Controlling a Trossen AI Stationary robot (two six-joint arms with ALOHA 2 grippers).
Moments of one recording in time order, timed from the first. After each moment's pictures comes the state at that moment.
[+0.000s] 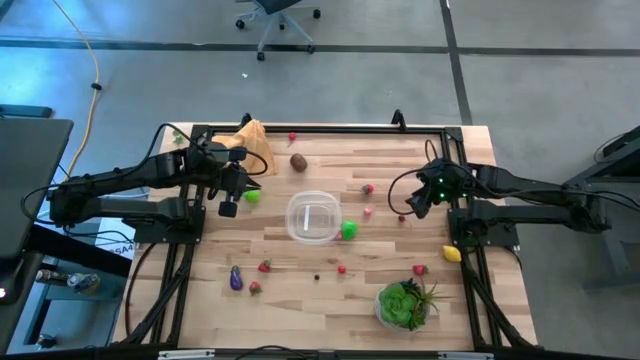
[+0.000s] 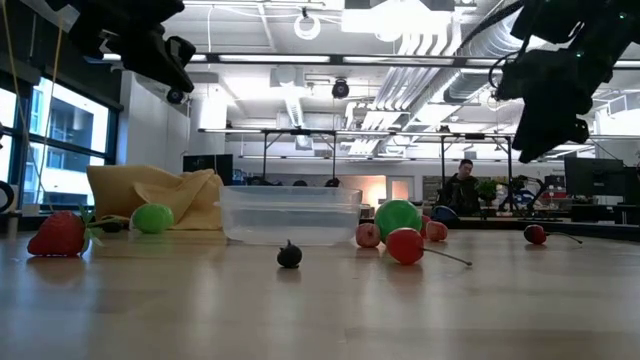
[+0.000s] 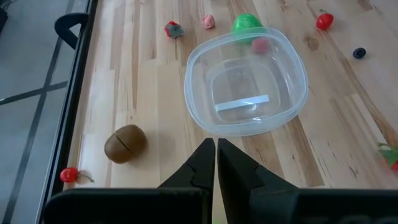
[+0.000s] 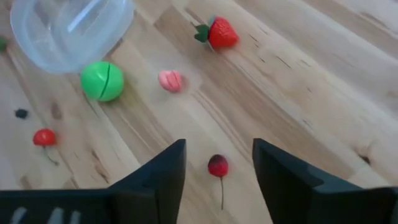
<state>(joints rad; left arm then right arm) 0.43 0.81 0.75 -0.65 0.14 0.49 -0.31 0.71 0.56 -0.78 -0.05 0.54</state>
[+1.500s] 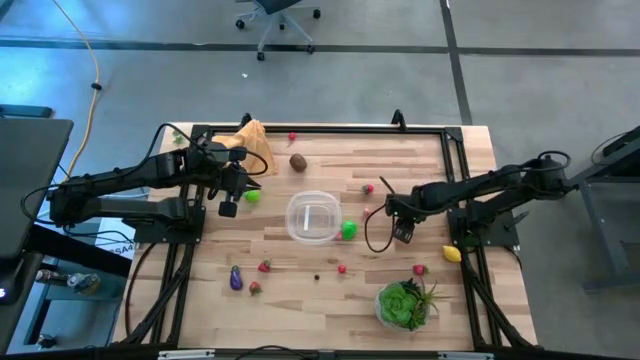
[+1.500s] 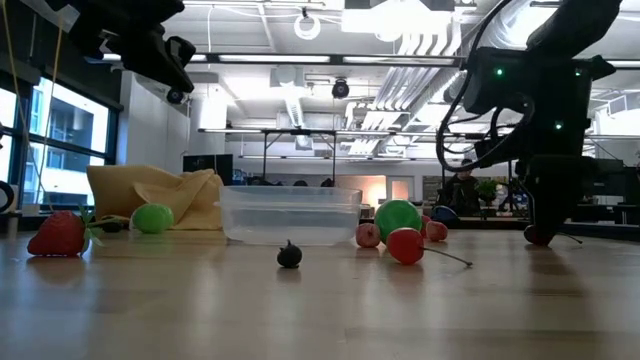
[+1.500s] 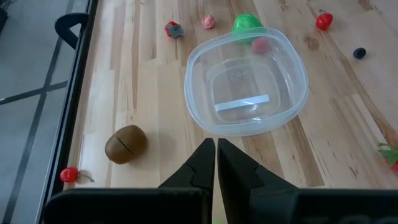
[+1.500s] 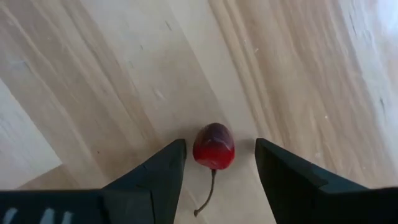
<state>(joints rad) 0.43 0.81 0.75 -0.65 0.14 0.49 -0.04 1.37 0.56 -0.62 0.12 0.41</state>
